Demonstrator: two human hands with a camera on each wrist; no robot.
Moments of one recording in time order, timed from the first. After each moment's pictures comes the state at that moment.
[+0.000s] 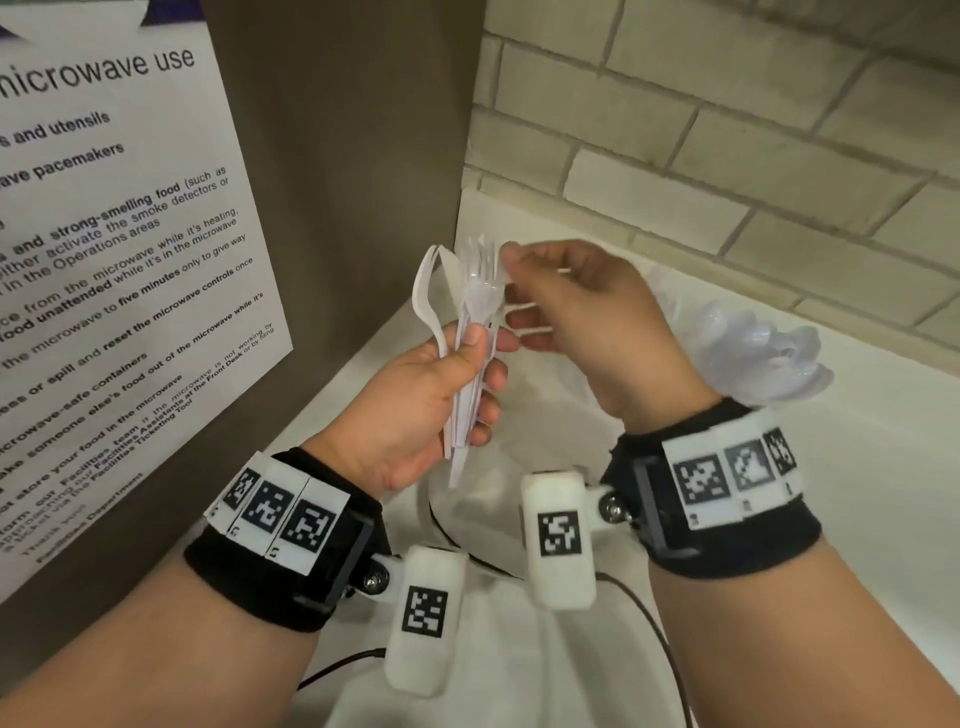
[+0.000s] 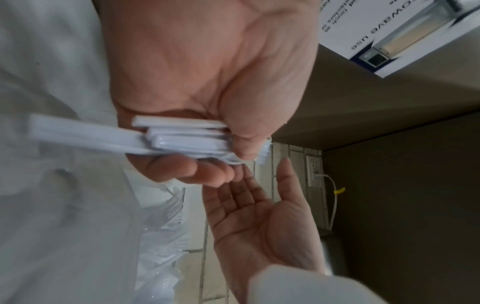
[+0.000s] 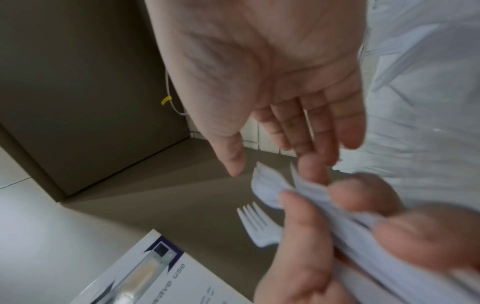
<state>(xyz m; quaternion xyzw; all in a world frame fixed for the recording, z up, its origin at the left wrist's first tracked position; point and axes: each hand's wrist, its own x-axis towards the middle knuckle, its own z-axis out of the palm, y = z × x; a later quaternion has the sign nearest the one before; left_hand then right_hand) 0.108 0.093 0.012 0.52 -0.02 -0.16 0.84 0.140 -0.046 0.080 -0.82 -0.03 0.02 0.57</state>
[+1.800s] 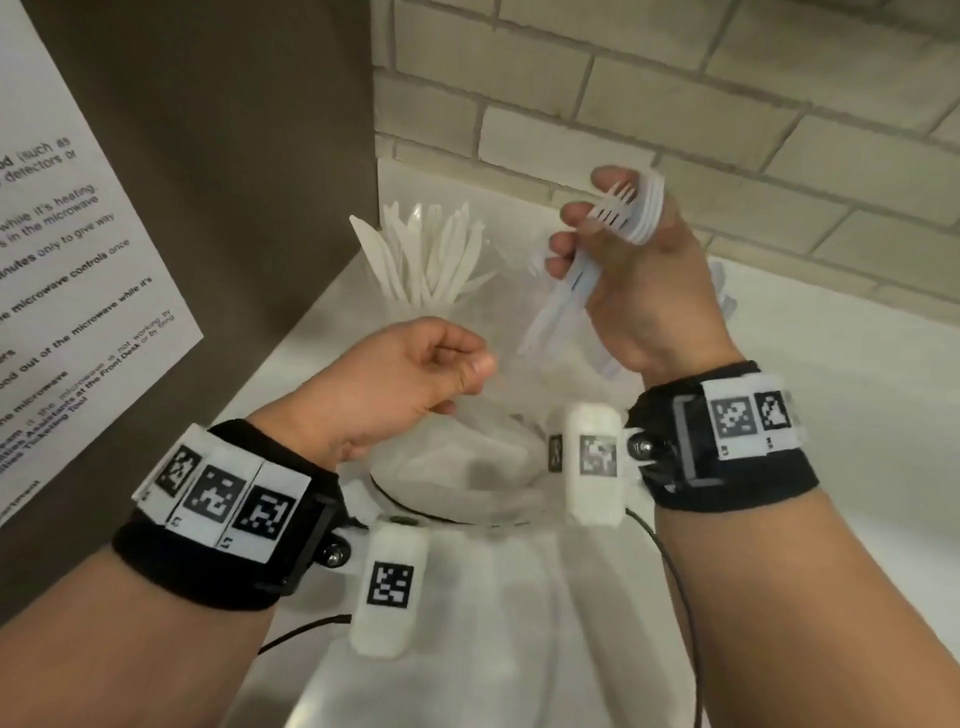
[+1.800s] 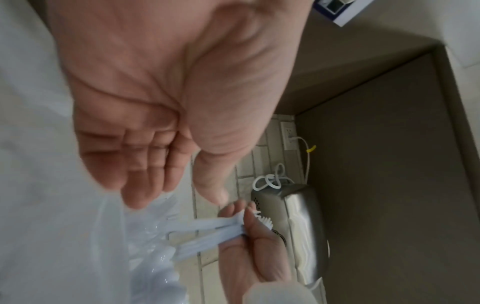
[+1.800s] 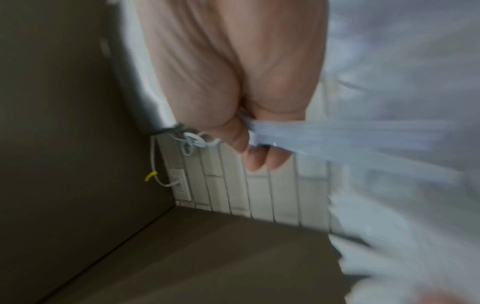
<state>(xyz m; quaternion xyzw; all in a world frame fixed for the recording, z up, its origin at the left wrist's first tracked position) 0.102 0.066 0.020 0.75 -0.08 -0.18 0.63 0.132 -0.126 0.074 -0.58 -0.06 -0.08 0.81</state>
